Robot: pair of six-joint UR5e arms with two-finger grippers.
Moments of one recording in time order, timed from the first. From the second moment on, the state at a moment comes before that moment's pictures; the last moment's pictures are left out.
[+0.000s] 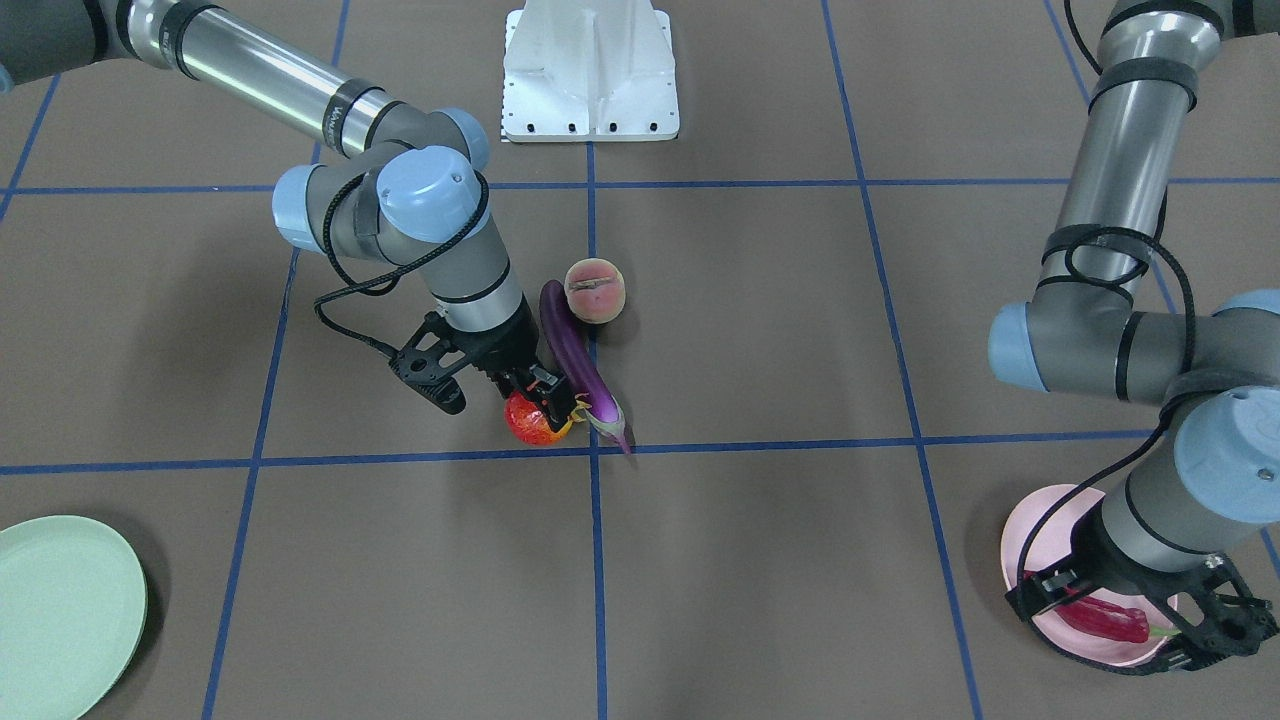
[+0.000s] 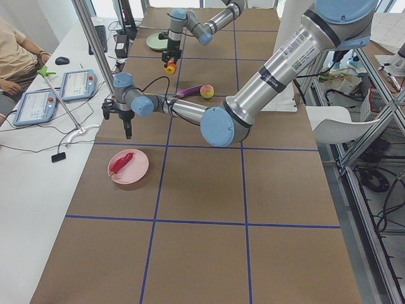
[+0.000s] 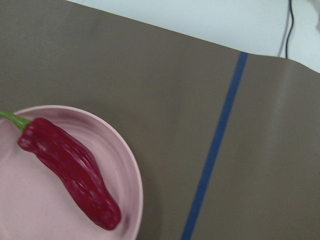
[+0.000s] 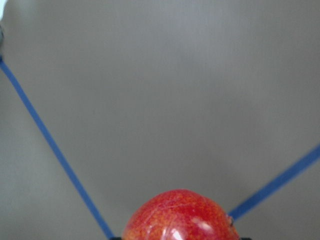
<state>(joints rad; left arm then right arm) -1.03 -2.37 -1.02 -1.97 -2.07 -1.14 0.86 -0.86 1.36 -1.18 1.99 1.67</state>
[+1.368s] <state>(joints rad) -0.62 -2.59 -1.13 -1.78 -2.07 -1.79 1.22 -0.94 0.96 -1.15 2.07 0.92</state>
